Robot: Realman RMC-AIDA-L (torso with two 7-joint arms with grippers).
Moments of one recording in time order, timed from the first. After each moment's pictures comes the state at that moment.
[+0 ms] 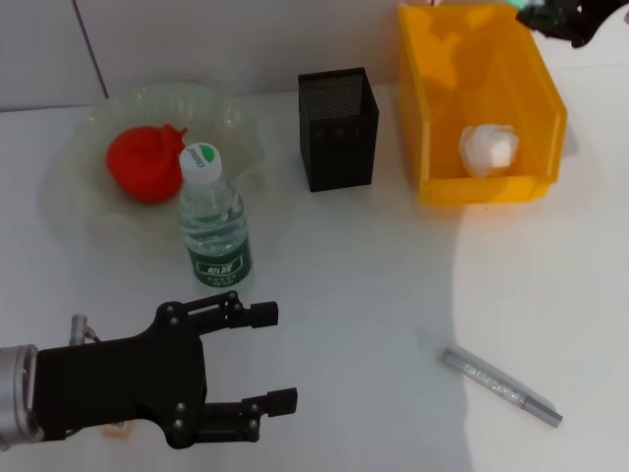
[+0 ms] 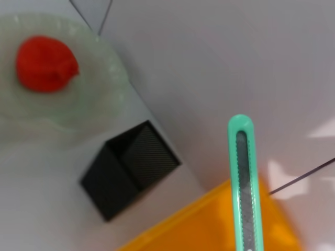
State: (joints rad) left arm -0.30 -2.07 1.20 0.74 1.55 1.73 -1.14; right arm 0.73 2.06 -1.13 -1.88 -2.81 -1.74 2.26
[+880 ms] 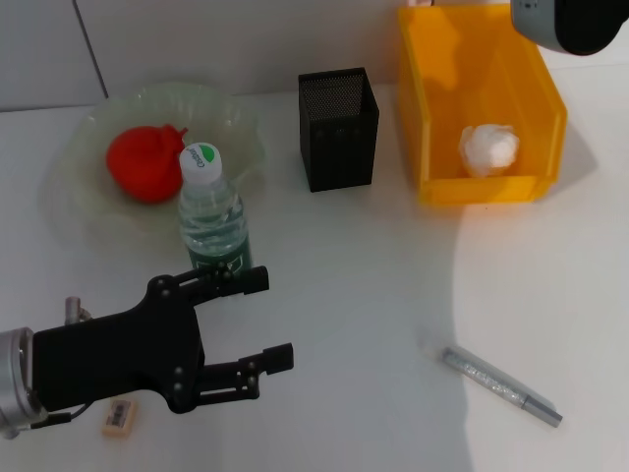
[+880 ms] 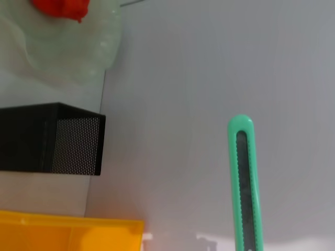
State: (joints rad) left arm -0.30 -2.07 1.20 0.69 1.47 1.70 -1.13; right arm 0.59 2.07 -1.41 -1.98 -2.92 -1.36 1.70
